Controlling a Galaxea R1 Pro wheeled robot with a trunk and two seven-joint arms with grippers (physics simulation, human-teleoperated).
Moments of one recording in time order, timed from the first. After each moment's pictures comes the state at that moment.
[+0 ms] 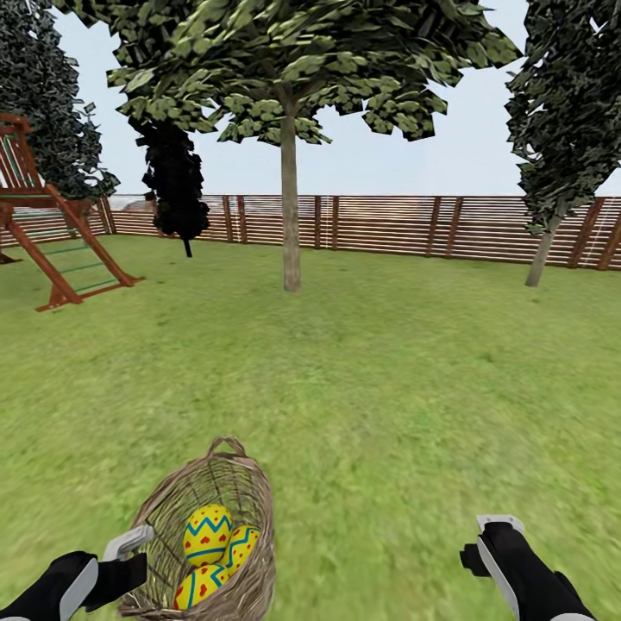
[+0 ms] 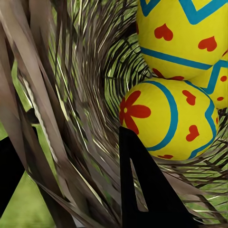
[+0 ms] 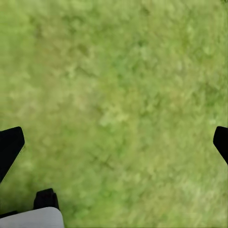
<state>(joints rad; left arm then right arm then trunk) -0.50 0.29 0.07 -0.37 0.35 0.52 -0.19 -0.44 -0.18 -0.01 -0.68 -0.03 0.72 -0.17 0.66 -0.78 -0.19</state>
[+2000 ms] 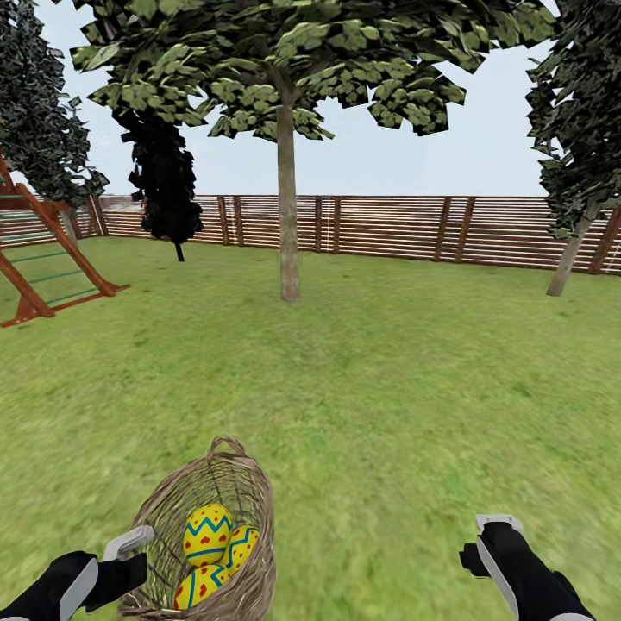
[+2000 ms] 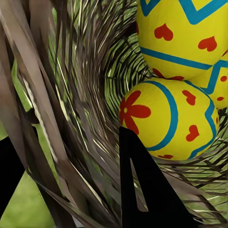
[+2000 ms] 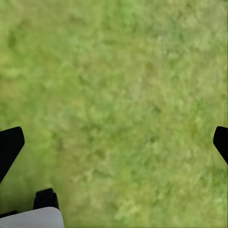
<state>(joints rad) -0.50 0.29 0.07 -0.37 0.35 0.52 -0.19 -0.44 -0.17 -0.01 -0.68 -0.03 0.72 -0.17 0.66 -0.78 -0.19</state>
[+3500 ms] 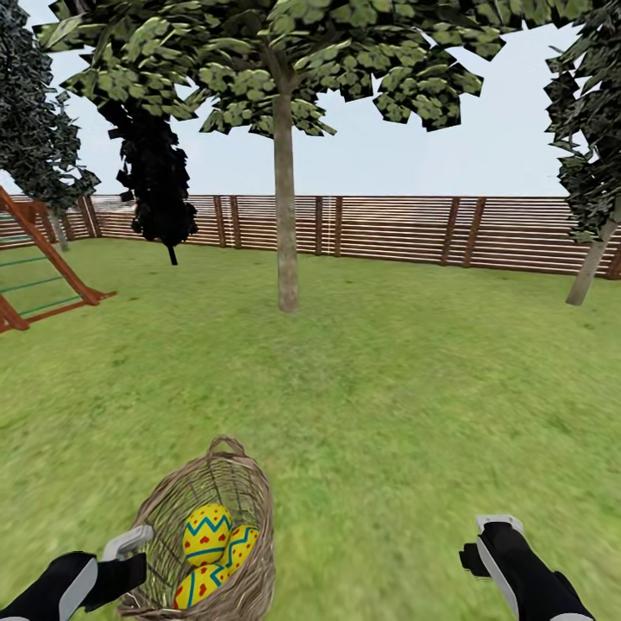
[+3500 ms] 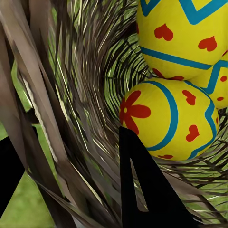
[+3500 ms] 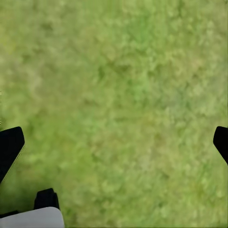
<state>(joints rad) -0.50 0.29 0.07 -0.37 0.35 0.52 -0.19 -0.44 -0.17 -0.01 -0.68 -0.03 0.72 -0.17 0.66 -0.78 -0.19</state>
